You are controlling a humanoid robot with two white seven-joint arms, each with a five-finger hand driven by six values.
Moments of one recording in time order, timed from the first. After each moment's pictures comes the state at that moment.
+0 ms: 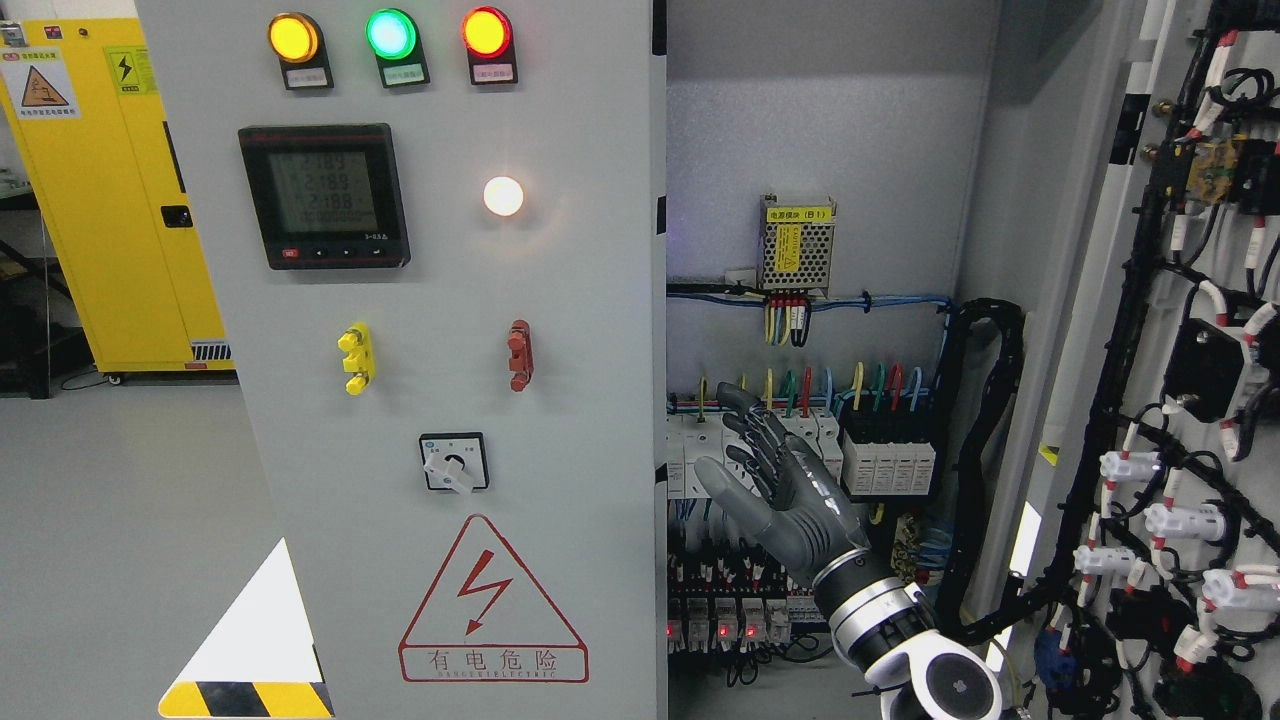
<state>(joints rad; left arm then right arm) 0.00 0.00 -0.24 0.00 0.32 -0.10 -0.20 -0.56 0.07 0.12 -1.61 -0.09 0.24 0.24</state>
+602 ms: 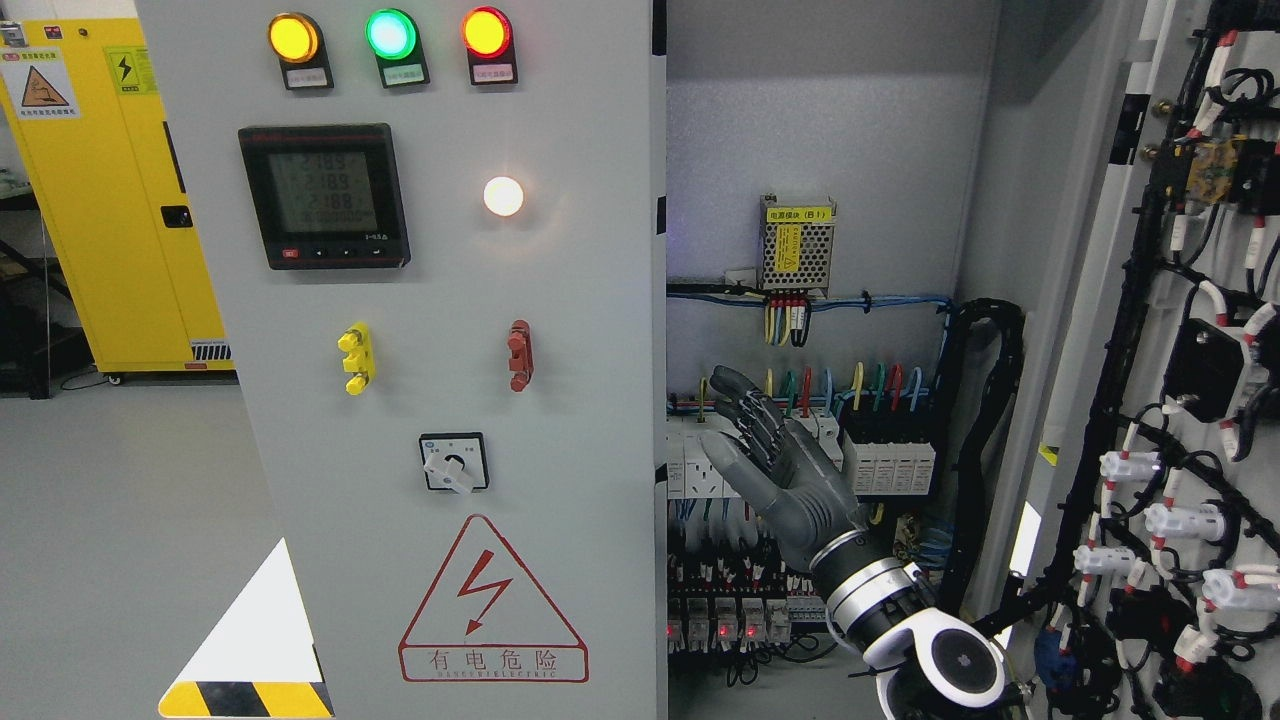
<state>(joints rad) 0.00 0.00 -0.24 0.00 0.32 -0.10 -0.20 -0.61 0.07 0.12 -1.60 -0.19 0.29 0.25</state>
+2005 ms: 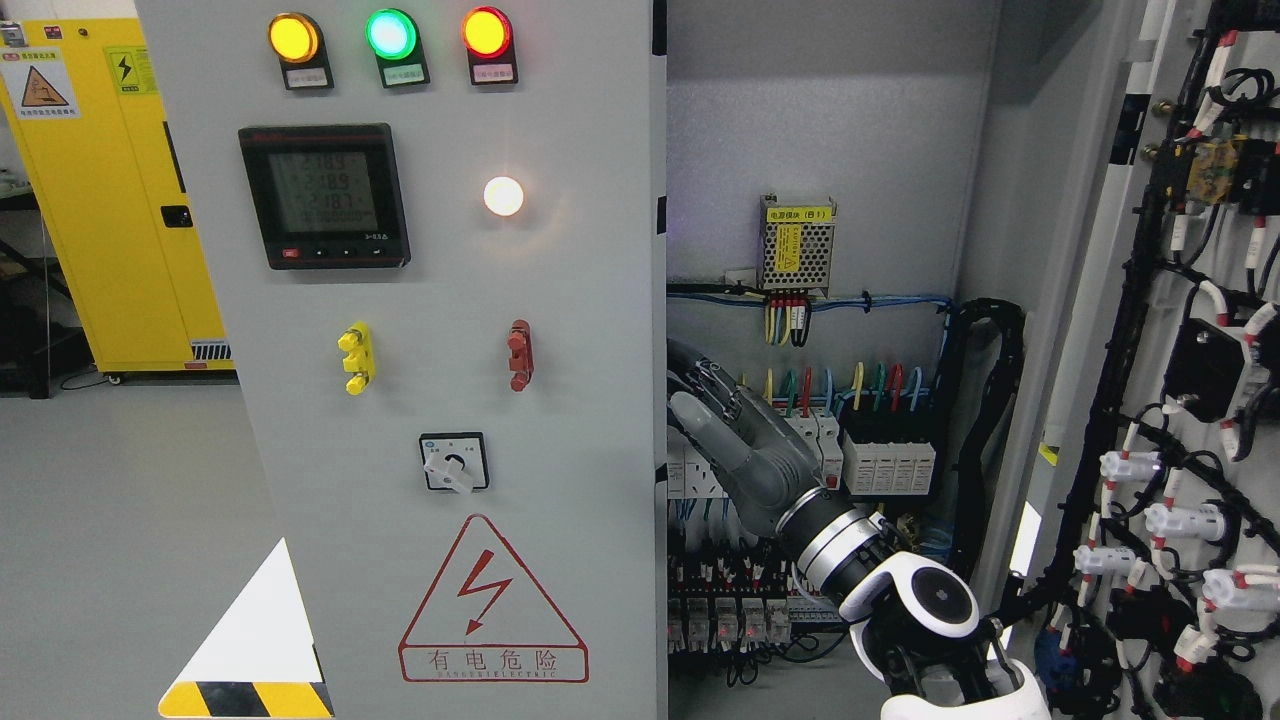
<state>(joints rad) 0.00 0.00 -0.24 0.00 0.32 -0.10 -0.20 -0.72 0.08 0.13 -1.47 -0.33 0.31 0.36</state>
